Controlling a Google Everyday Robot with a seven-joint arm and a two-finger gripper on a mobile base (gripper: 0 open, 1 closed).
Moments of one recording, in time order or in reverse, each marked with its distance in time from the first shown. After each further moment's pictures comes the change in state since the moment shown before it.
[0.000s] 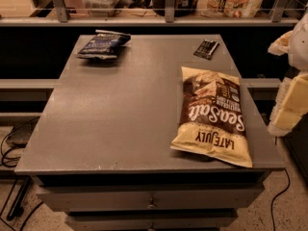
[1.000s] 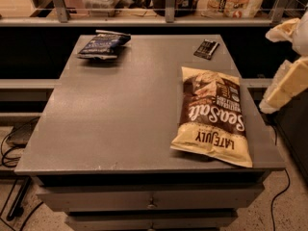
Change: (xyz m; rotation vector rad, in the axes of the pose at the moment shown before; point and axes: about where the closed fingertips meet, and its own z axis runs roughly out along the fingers) arm -0.010 -0.044 0.006 0.038 -0.264 0.023
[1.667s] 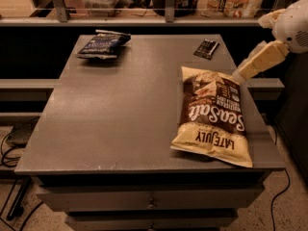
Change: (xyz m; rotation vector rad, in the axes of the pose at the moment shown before) arm -0.018 -0.080 0.035 0.139 -0.215 0.145
